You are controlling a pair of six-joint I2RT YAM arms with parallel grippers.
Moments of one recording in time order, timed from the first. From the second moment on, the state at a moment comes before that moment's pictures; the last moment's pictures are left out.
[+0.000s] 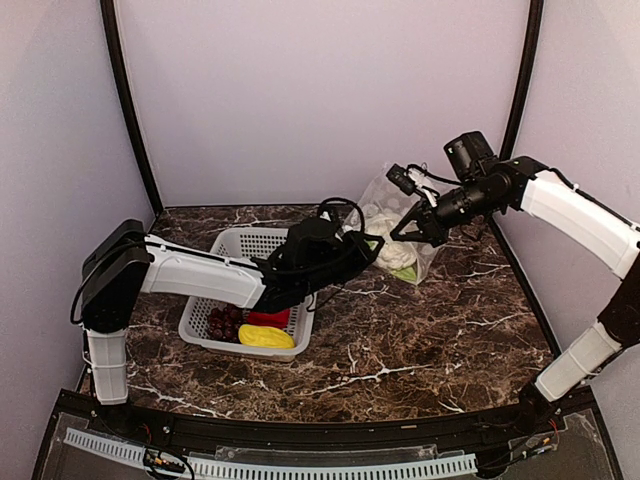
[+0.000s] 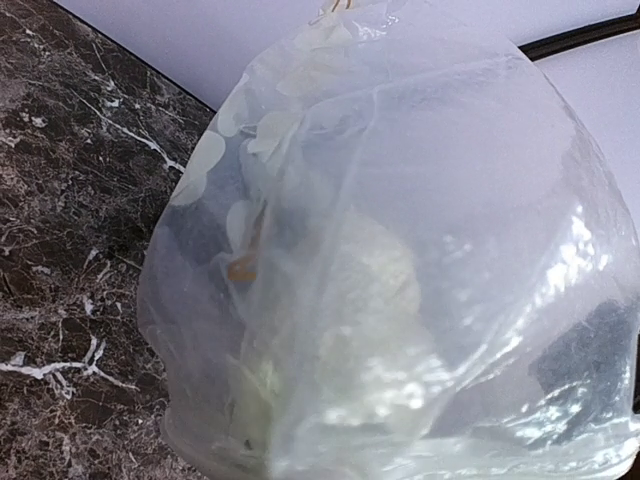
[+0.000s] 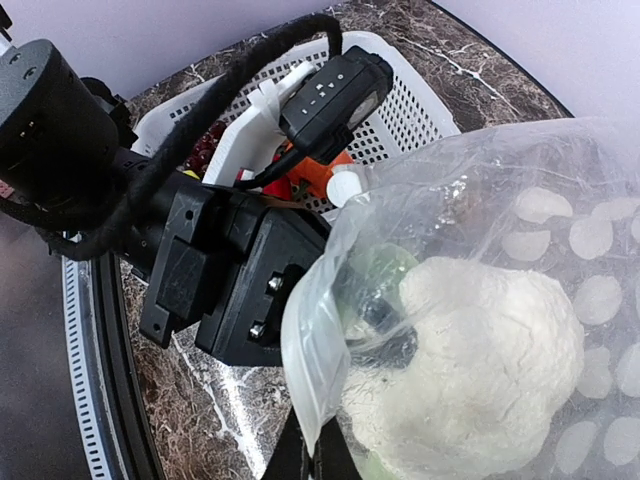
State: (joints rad) left arm -1.02 1.99 1.35 0.48 -0.19 -1.13; right arm 0.51 1.49 1.46 -0.85 -0.64 -0.38
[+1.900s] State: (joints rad) left arm -1.02 1.79 1.38 0.35 0.10 -0.85; right arm 0.27 1.63 1.55 -0.78 -0.57 -0.25
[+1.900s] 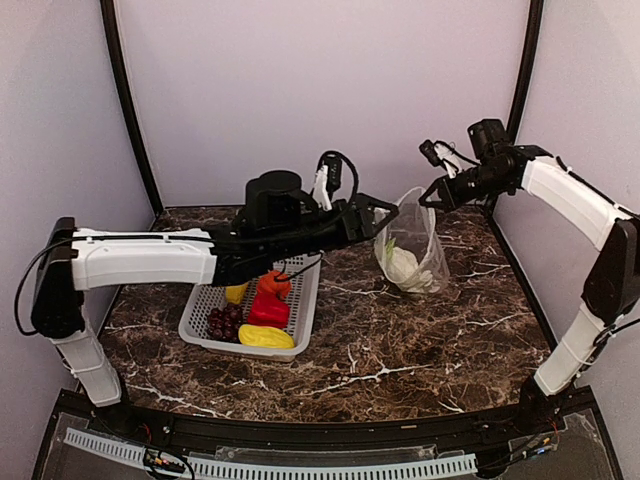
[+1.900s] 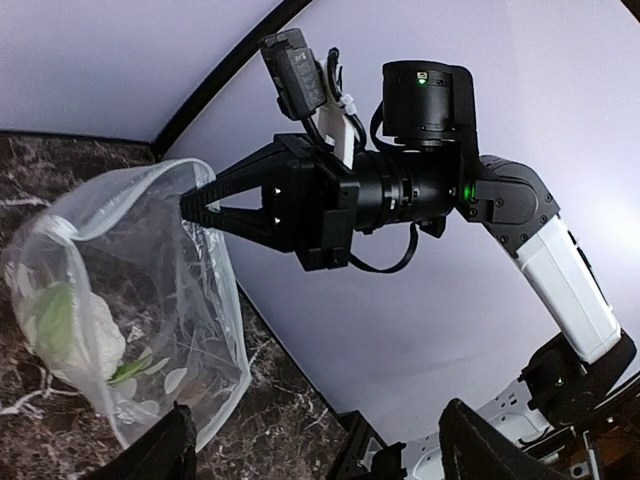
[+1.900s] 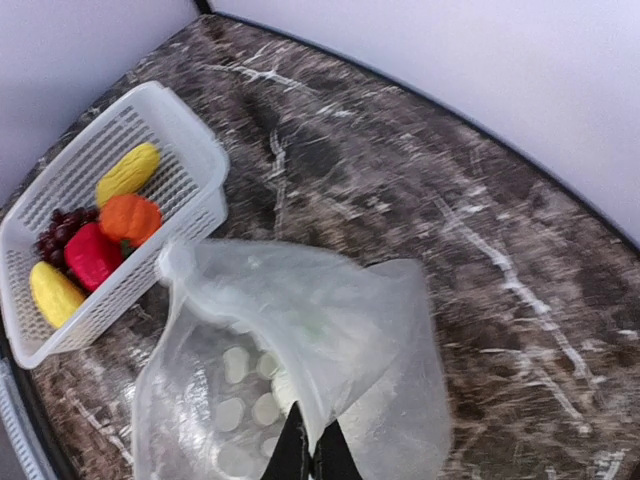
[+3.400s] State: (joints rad) left arm -0.80 1.64 1.26 -0.71 -0.22 -0.34; right arm 0.28 1.49 1.14 -0.55 -0.79 -0.34
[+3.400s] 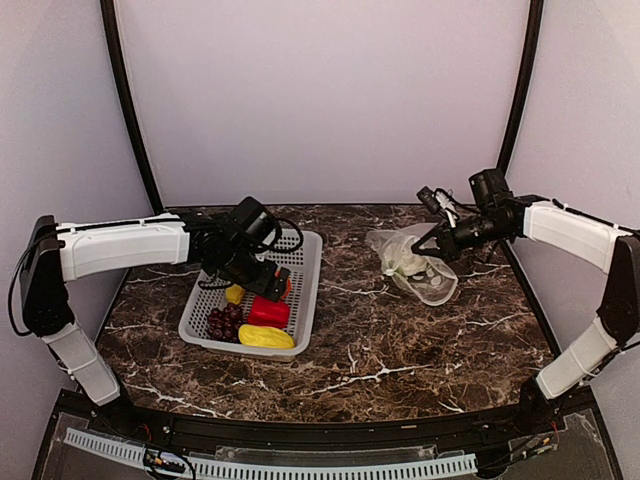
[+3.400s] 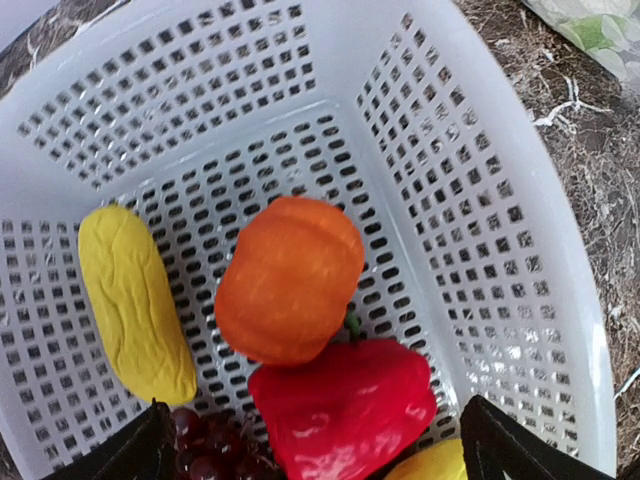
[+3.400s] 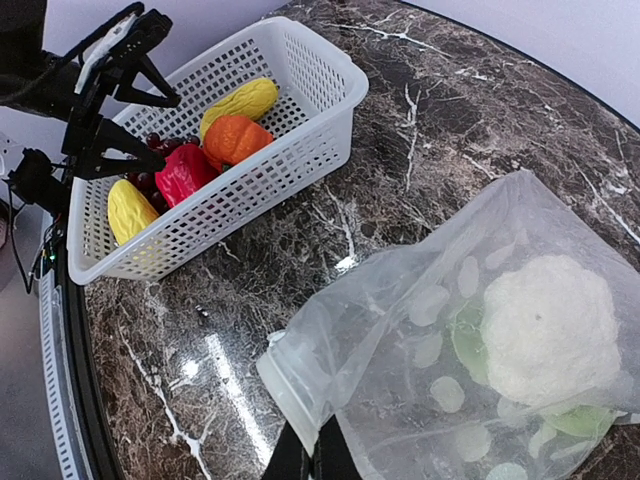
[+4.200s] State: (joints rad) left arm -0.68 2.00 1.64 -0.86 -0.09 0.17; right arm 0.28 1.49 1.12 -0.53 -0.81 -0.36
